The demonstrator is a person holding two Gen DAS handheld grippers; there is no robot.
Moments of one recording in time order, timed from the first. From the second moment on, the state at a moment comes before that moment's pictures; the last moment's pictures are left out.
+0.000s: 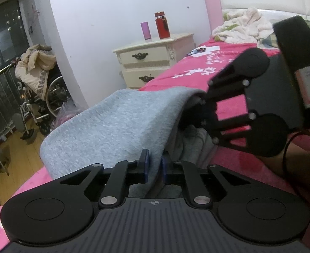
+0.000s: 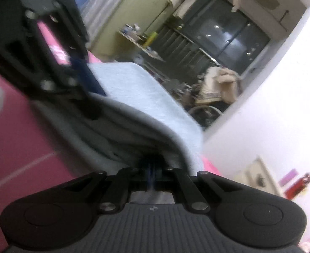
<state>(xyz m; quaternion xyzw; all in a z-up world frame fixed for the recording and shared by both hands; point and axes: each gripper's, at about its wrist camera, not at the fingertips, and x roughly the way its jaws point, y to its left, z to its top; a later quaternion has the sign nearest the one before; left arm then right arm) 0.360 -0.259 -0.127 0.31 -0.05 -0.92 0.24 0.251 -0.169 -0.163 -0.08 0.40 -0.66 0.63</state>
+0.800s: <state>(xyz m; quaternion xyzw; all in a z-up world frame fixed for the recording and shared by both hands) 0.357 -0.256 -0.127 0.32 -0.05 -0.92 0.24 0.208 -0.134 -0.136 0.08 0.34 -0.68 0.65</state>
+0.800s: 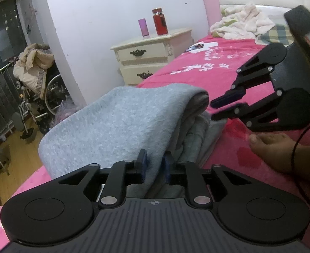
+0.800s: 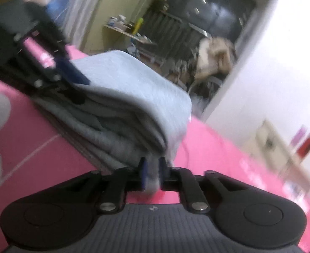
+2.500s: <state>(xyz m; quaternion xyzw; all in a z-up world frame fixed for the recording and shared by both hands) 0.306 -0.291 -0.114 0.28 0.02 -0.93 0.26 0.117 -0.124 -0.111 0.29 0.07 -0.61 0.73</state>
